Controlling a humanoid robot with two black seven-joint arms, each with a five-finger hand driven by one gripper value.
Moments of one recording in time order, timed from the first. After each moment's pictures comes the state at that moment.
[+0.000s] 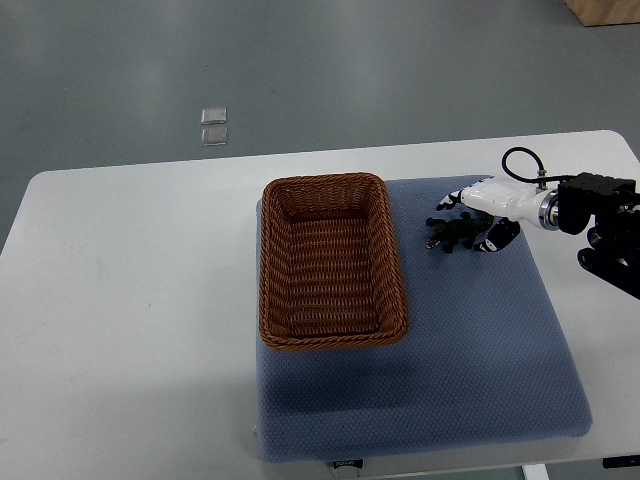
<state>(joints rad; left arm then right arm) -0.02 0.00 -0.09 -0.17 0.04 0.00 0.10 0.89 -0.50 0.23 0.82 -1.72 0.02 0.27</state>
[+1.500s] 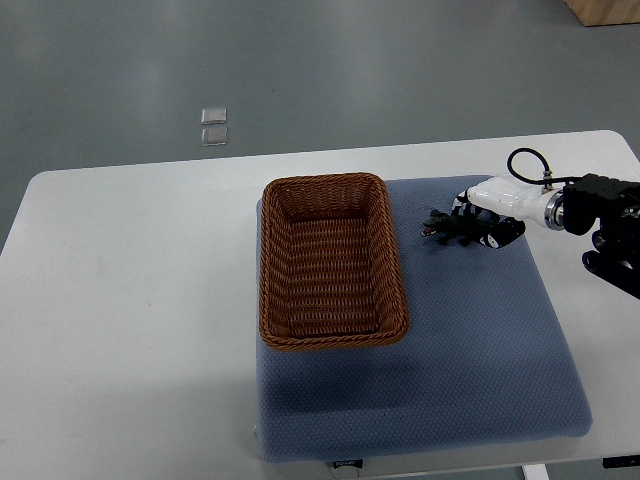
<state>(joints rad) -0.02 0.00 -0.09 -0.17 0.04 0.00 0.10 0.89 -0.51 0.20 0.80 -1.72 -0.04 0.26</state>
